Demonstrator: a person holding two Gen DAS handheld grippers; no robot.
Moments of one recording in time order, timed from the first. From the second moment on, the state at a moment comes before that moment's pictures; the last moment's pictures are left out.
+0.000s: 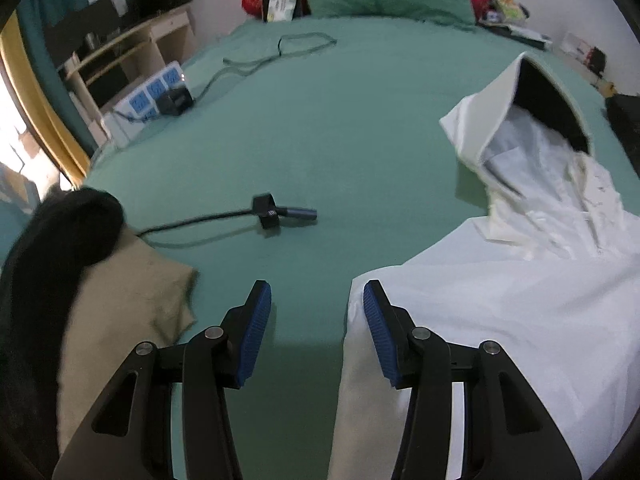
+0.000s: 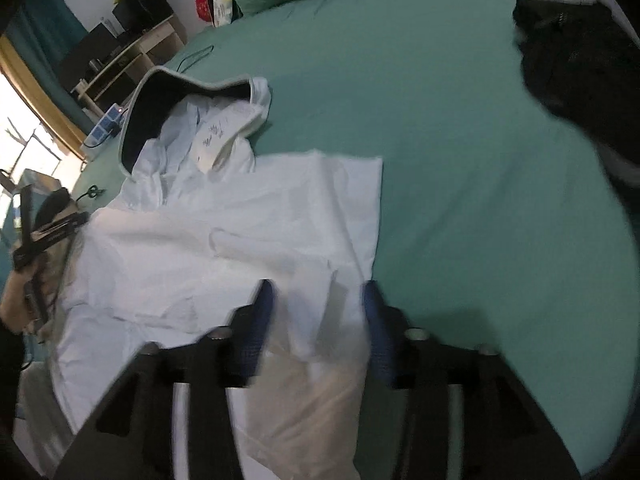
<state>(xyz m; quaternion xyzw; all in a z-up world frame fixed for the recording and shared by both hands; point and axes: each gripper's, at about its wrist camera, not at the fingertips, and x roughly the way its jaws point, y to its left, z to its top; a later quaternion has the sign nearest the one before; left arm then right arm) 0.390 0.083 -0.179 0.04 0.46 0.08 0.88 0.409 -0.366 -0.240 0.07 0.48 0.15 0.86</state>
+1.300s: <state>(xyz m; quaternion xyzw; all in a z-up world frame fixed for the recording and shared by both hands) 0.396 0.128 -0.179 -0.07 0.43 0.02 0.90 0.484 -0.152 -0.196 -0.48 0.31 0.05 0.82</state>
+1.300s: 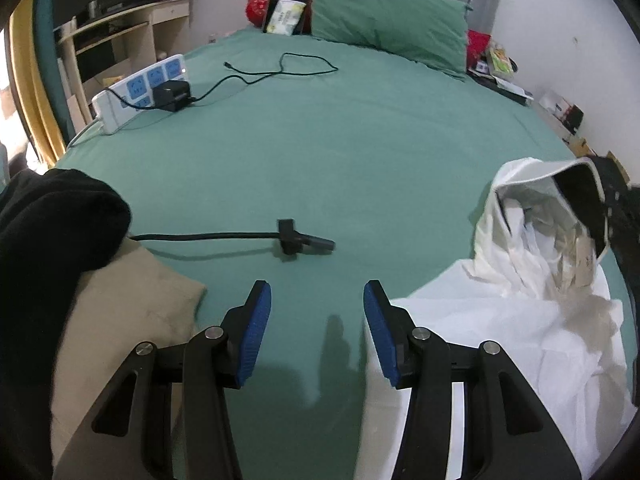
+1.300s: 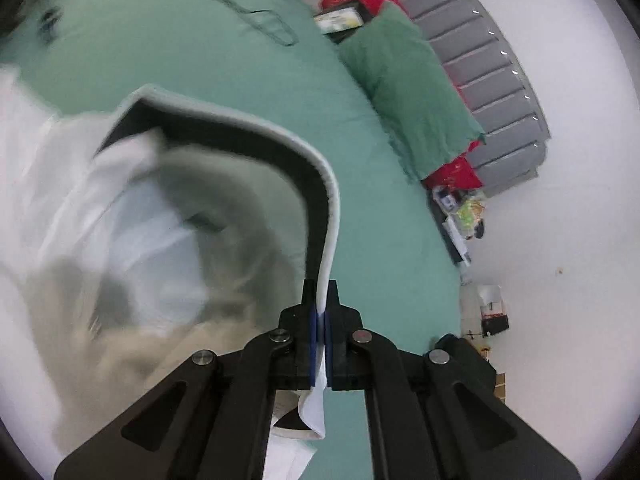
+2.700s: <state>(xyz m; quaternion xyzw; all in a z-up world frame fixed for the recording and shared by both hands) 0.405 0.145 -0.188 -0.05 0.43 0.04 0.90 0.590 -0.128 -0.245 -0.25 0.56 0.38 0.70</state>
